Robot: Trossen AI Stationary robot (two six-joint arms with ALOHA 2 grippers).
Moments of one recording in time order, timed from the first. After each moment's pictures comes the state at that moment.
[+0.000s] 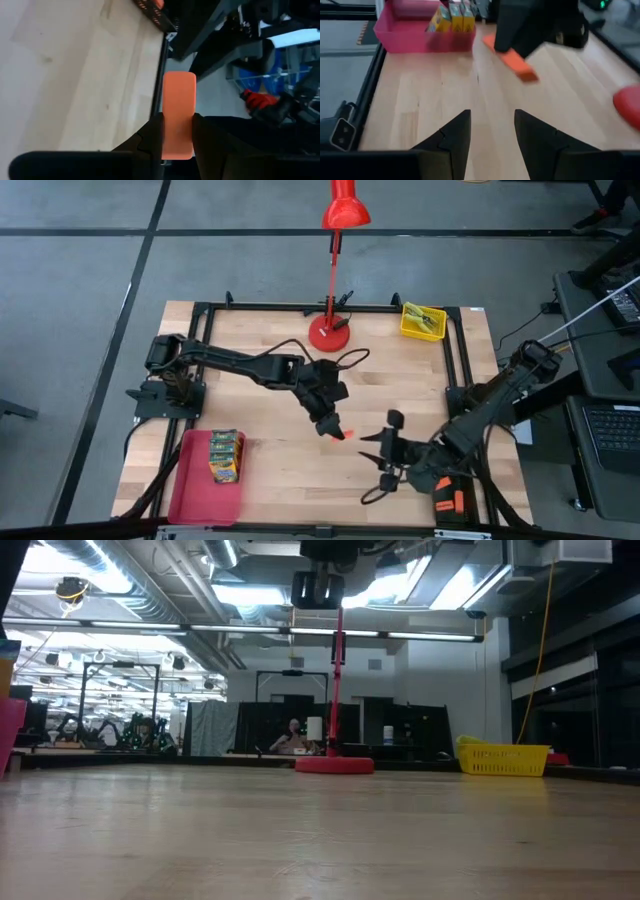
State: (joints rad) left arm -0.07 1.79 1.46 -0.30 0.56 -0.83; right arm 0.79 1.49 1.05 -0.36 0.81 0.57
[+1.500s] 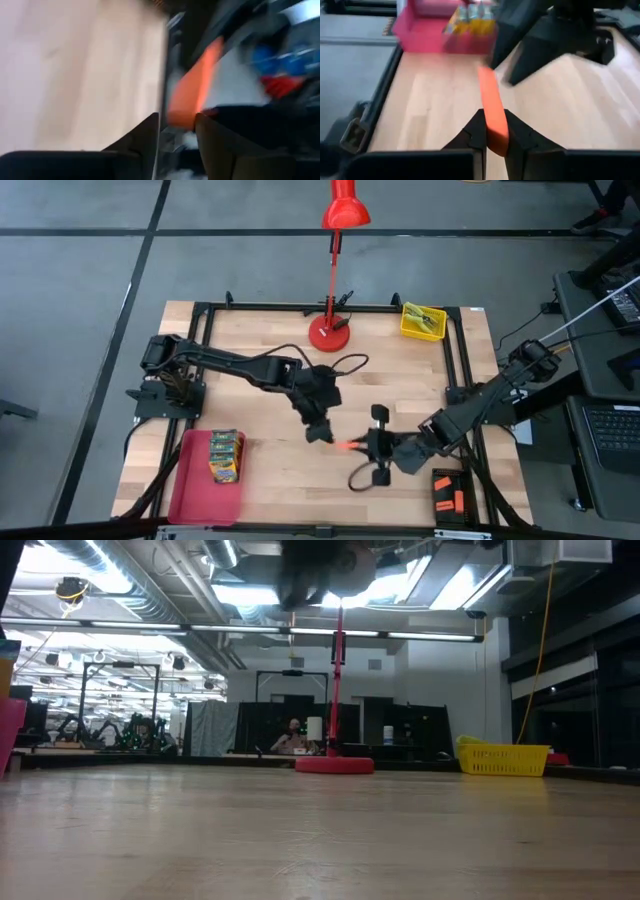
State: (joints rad) left arm -0.09 1.77 1.46 -0.40 0.55 -0.71; right arm 0.66 1.49 1.09 -0.24 0.57 0.34
